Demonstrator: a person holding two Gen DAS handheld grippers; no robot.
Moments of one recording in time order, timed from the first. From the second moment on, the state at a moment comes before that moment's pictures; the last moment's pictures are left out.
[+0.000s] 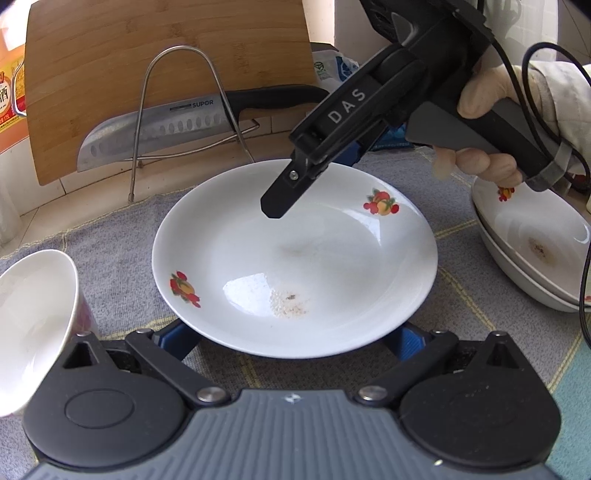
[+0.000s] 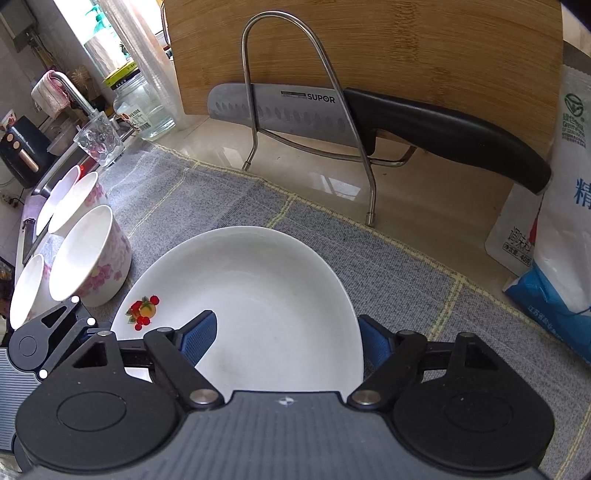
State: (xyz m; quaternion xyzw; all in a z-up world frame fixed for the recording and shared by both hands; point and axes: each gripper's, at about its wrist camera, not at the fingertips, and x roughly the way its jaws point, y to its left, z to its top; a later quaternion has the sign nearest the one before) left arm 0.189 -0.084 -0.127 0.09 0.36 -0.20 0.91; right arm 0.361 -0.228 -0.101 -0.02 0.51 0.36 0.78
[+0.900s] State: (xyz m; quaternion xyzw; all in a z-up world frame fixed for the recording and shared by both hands) left arm 0.162 -0.092 -0.100 0.15 0.34 -0.22 0.90; right arm 0.316 -0.253 -0.069 0.01 0.49 0.35 0.80
